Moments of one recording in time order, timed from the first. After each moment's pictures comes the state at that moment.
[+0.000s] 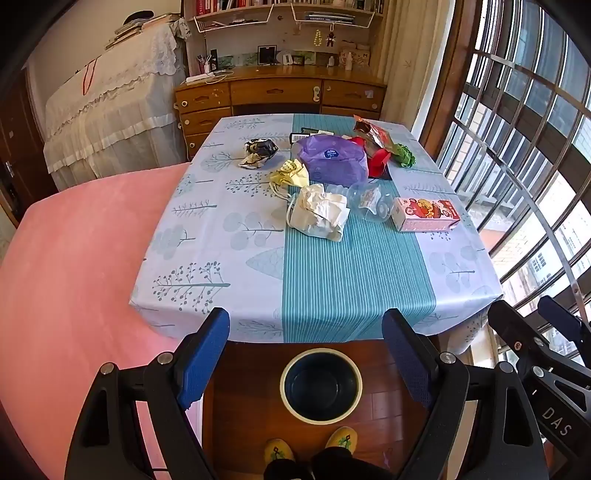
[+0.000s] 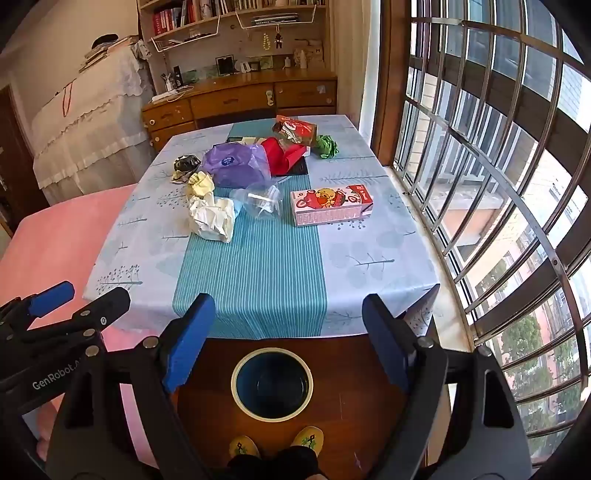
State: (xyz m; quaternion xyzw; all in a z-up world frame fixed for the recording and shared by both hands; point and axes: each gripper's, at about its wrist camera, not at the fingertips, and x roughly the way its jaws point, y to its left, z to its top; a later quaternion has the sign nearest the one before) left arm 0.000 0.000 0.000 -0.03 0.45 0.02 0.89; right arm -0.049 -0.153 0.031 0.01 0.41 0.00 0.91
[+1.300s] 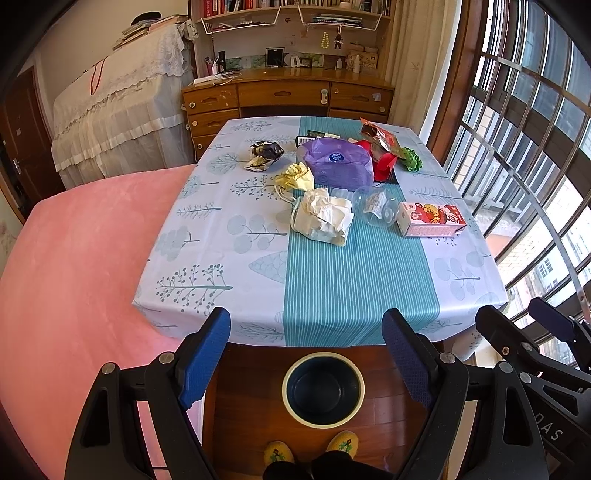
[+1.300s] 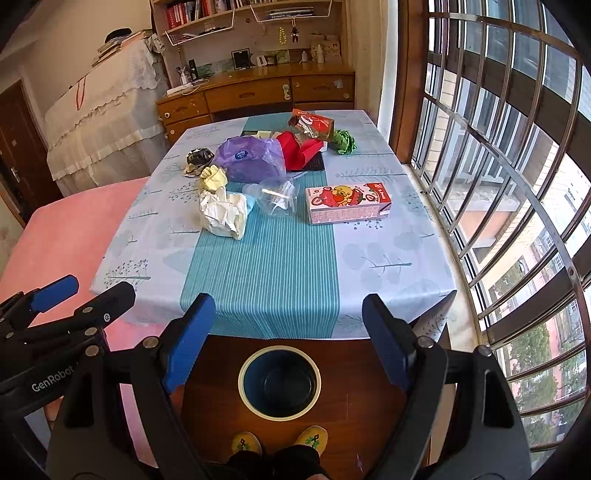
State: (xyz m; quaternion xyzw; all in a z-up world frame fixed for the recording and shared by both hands) left arm 0.003 0.001 0.002 -0.04 0.45 0.03 0.89; right arm -0.040 -0.156 0.021 0.01 0.42 0.03 0.91
